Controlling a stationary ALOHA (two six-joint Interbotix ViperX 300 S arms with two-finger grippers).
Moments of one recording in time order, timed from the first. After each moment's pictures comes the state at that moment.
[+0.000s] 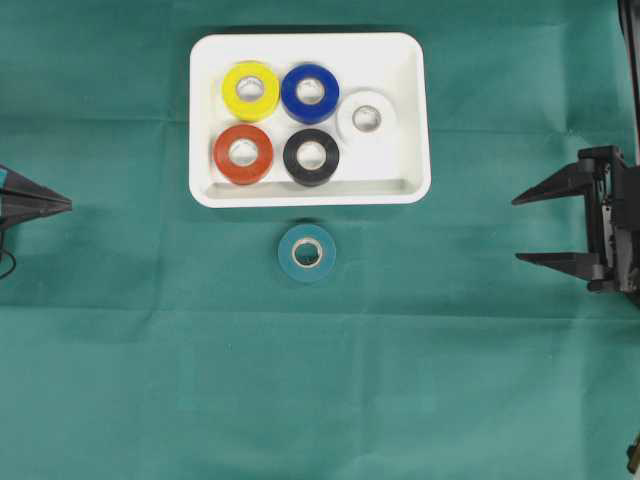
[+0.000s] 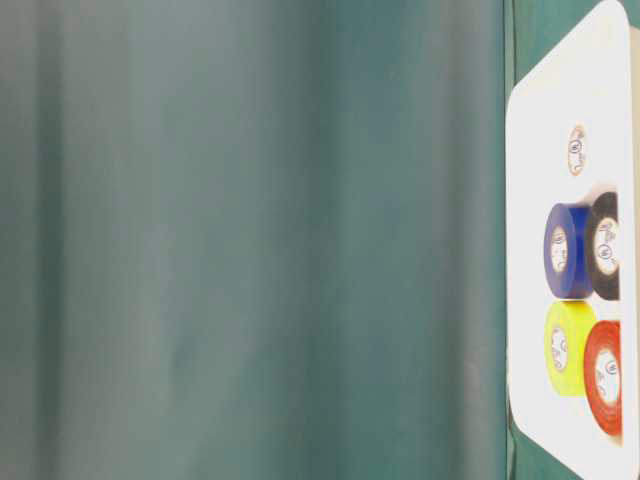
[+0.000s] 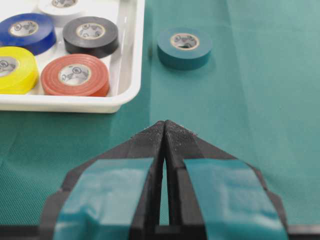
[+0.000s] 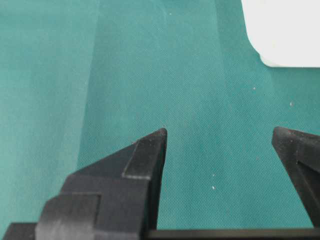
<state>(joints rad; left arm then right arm) 0.02 -1.46 1.56 -0.03 0.08 -0.02 0.05 -0.92 1.43 -0.73 0.04 0.88</state>
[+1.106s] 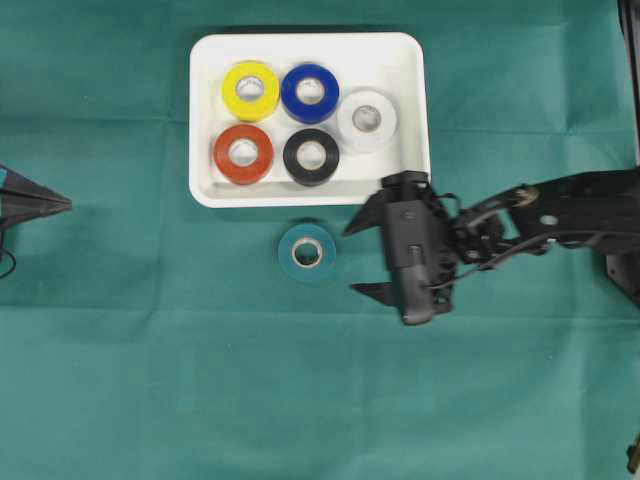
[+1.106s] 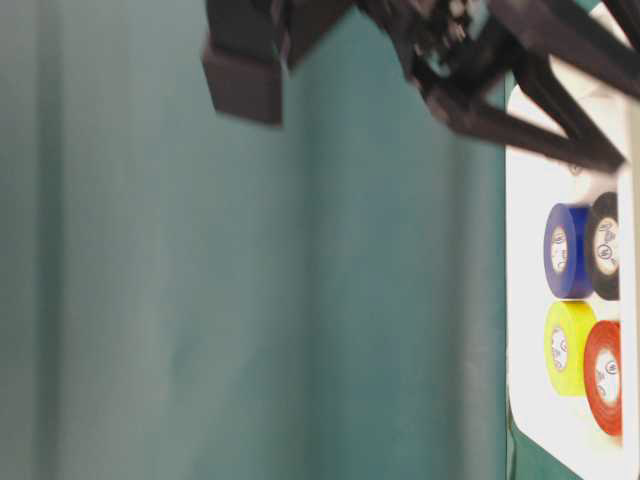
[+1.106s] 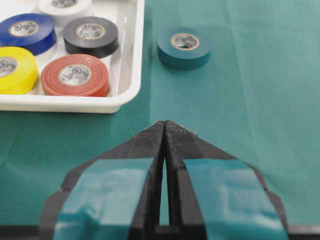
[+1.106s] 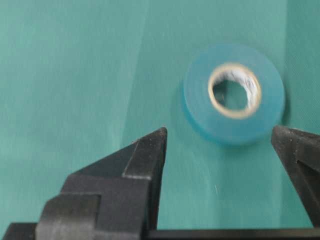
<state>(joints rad) 0.02 -1.46 1.56 -0.03 0.08 -0.02 0.06 0.02 0.75 -0.78 -0.10 0.84</state>
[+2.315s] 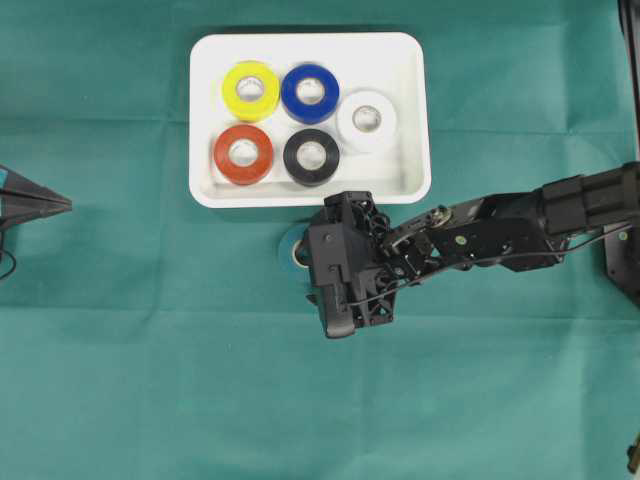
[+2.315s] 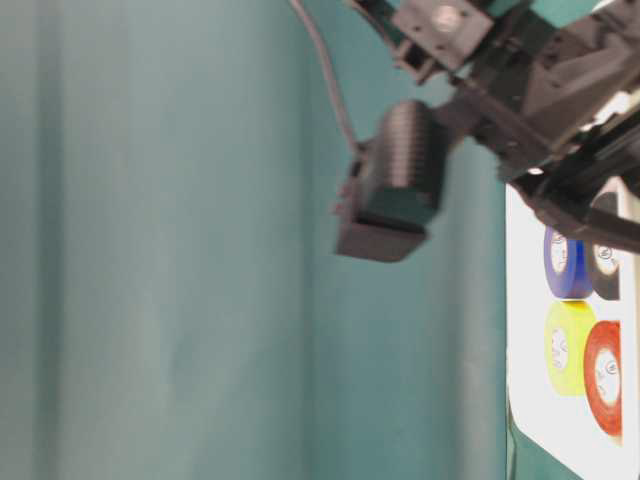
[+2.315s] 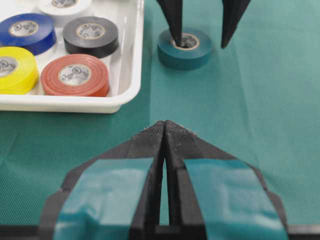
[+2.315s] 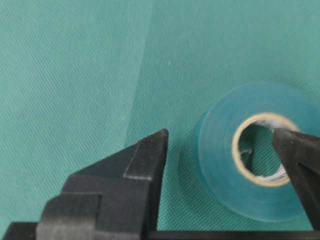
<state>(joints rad) 0.02 -1.46 1.56 -0.03 0.08 -0.02 0.08 0.27 0.58 -0.78 -0.05 0.85</state>
